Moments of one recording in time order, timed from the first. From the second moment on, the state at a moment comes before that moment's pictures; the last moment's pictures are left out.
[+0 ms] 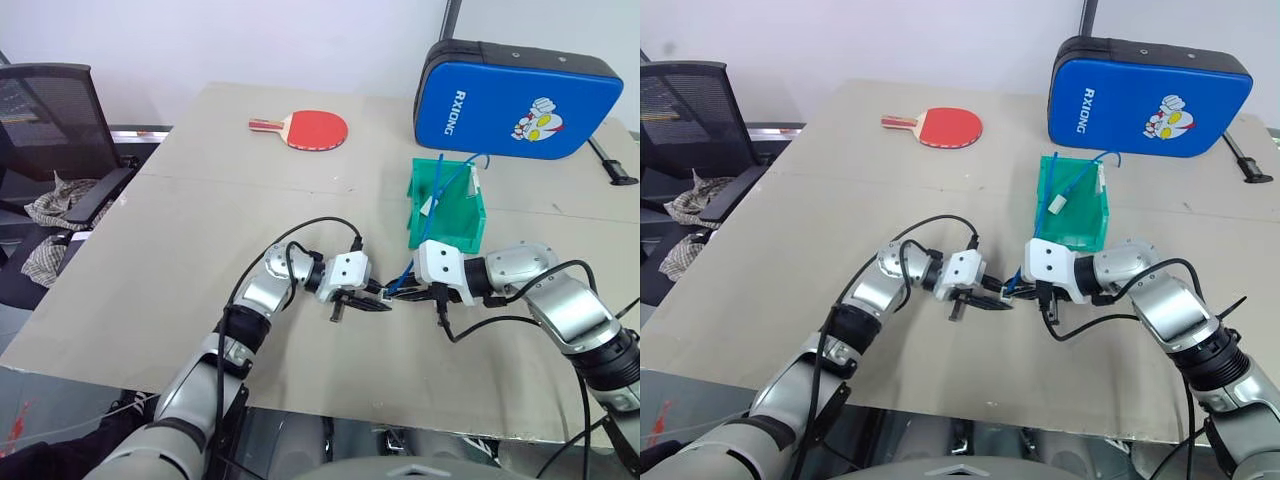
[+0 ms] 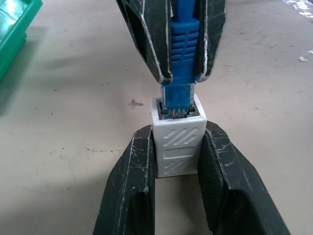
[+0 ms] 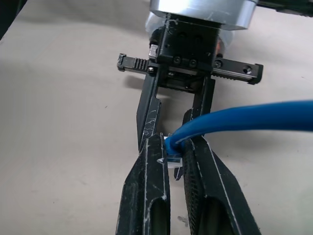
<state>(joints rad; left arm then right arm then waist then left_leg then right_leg) -0.64 0.34 -0.37 0.55 -0.08 -0.22 -1.39 -0.44 -0.68 0.38 -0.26 0.20 0.41 1.10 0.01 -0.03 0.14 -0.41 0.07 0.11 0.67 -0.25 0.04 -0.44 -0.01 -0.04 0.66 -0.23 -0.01</state>
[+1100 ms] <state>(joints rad) -0.13 0.44 0.09 -0.49 -0.59 0.49 -0.82 -0.65 -0.62 -0.07 0.05 0.36 0.65 0.61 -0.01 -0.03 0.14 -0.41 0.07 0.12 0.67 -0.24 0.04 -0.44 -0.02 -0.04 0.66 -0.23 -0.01</state>
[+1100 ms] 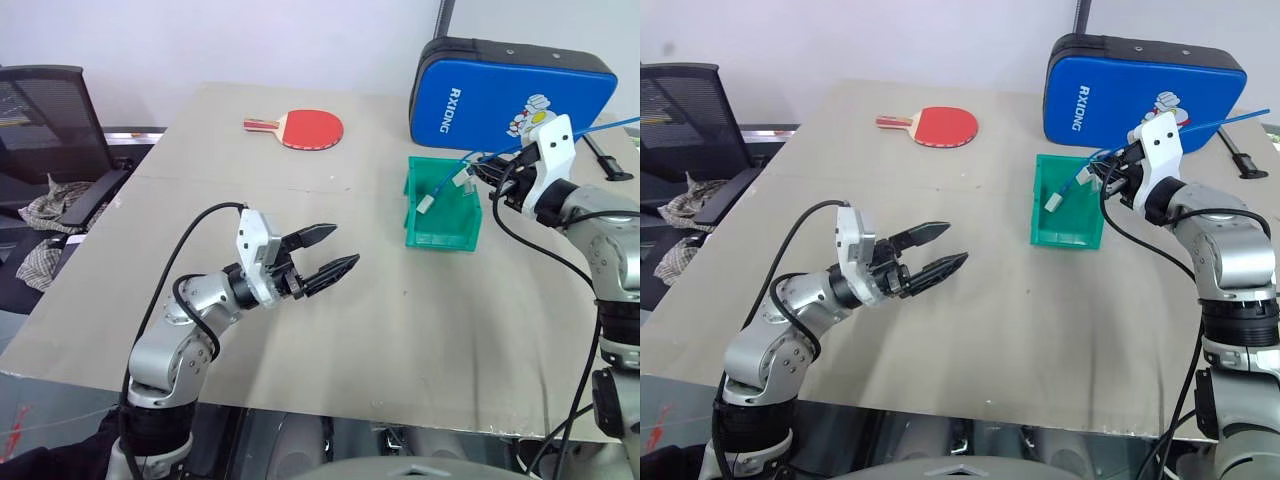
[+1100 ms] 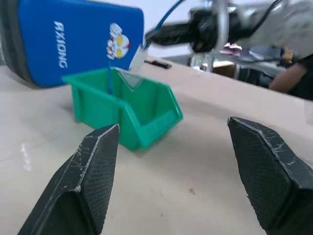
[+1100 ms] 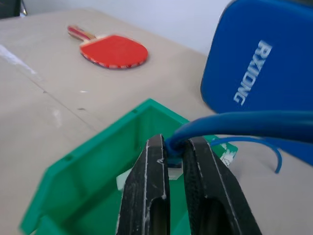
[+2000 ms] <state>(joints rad) 0.03 0.59 0.13 -0.47 -0.63 0.48 -0.87 0.34 -0.71 -0.60 -0.52 0.46 0.49 0.81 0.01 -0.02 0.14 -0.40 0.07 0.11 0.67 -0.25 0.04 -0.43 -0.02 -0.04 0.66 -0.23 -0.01</state>
